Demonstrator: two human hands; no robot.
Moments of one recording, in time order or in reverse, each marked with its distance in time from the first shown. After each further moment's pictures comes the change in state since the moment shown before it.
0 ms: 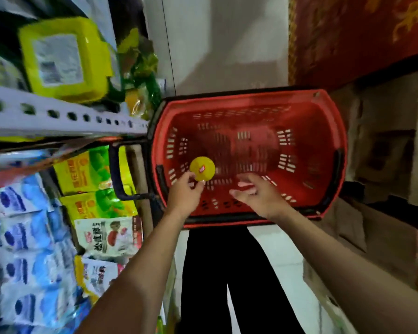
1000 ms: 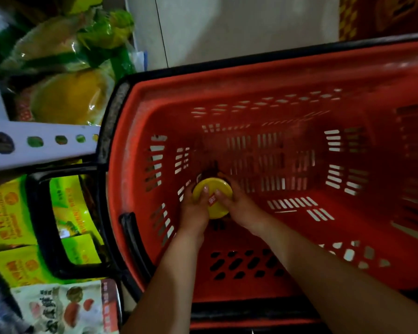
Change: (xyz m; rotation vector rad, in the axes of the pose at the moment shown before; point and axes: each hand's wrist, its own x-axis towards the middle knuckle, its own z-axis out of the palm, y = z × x) left_hand 0.150 -0.079 0.092 -0.588 0.079 -0.292; right_hand 0.205 0.095 0.111 0.377 -0.108 -0.020
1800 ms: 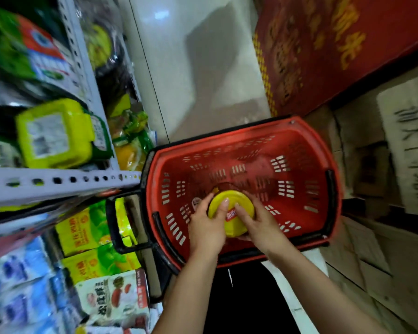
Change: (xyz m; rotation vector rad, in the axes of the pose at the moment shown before) left_hand -0.234 0.109 -0.005 0.421 -0.033 0.366; right_hand -0.223 -0.127 -0.038 0.170 0.282 -0.144
